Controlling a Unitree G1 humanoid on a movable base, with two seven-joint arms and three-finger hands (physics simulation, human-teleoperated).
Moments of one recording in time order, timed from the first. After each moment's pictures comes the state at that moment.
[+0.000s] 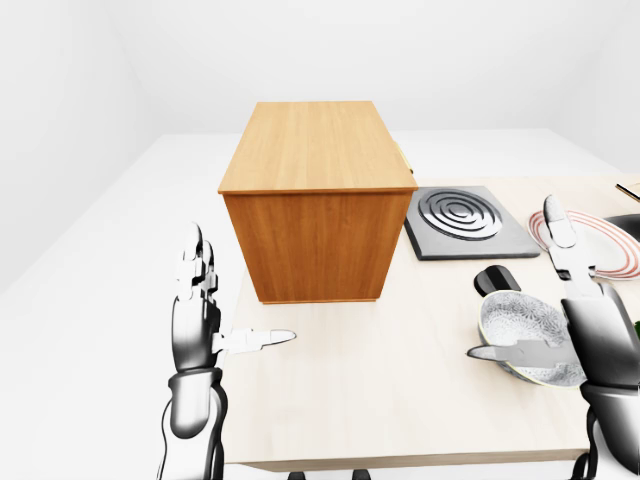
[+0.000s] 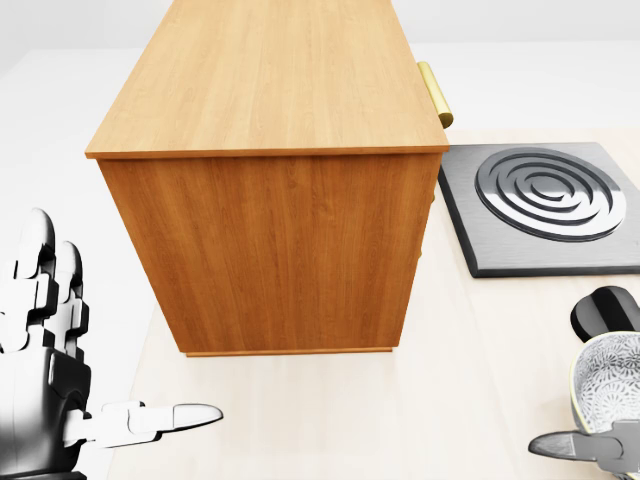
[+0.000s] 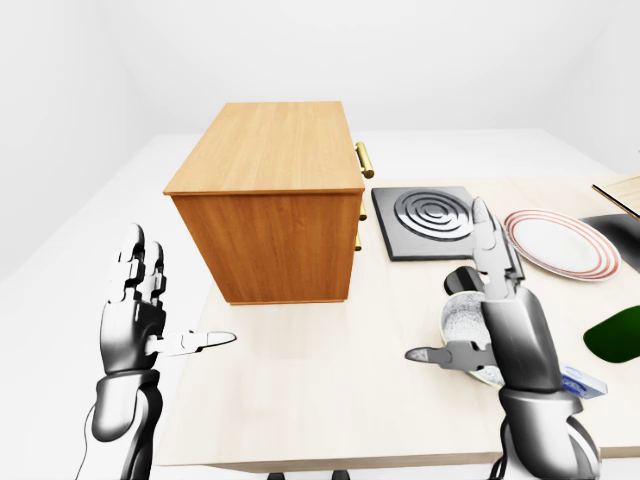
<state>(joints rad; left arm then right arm) 0.19 -0.01 0.02 -0.45 0.10 -0.09 0.05 0.19 -0.05 -0.49 -0.74 -0.40 -0.09 0.41</state>
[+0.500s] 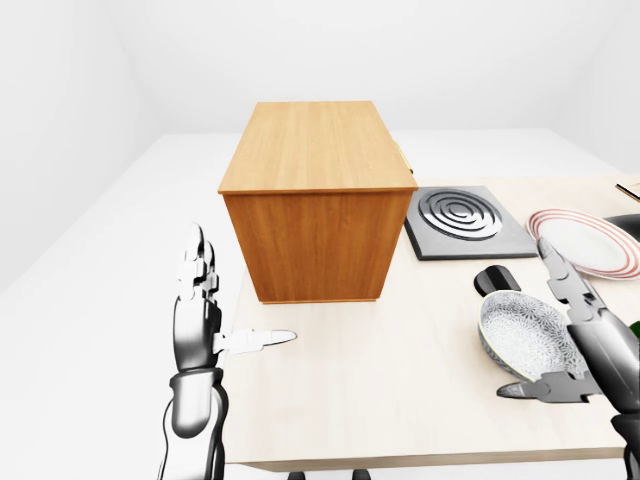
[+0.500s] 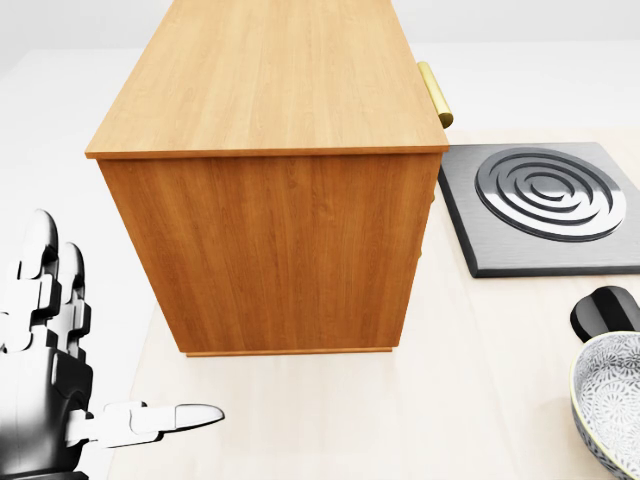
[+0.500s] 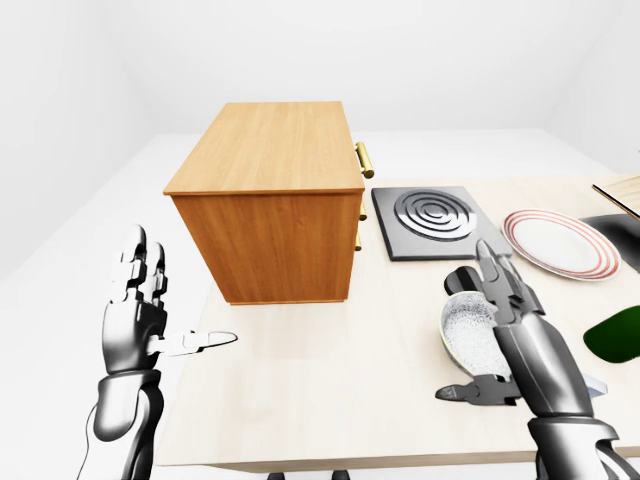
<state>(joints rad) 0.19 -0.01 0.02 -0.44 0.11 -0.09 0.05 0.25 -0.02 -0.67 -0.76 -0.50 -0.09 0.66</state>
